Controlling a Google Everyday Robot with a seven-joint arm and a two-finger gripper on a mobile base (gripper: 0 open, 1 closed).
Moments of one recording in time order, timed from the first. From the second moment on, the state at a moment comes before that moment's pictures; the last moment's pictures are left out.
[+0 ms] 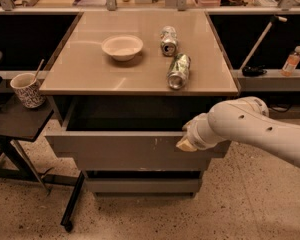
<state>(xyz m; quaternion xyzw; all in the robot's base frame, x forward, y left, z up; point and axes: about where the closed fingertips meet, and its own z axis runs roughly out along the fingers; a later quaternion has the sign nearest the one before) 0.562 -0.117 0.650 -0.54 0.80 0.02 0.27</state>
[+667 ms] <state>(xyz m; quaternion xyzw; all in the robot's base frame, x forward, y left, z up) 0.531 -0.110 0.685 -0.56 0.77 -0.01 0.31</state>
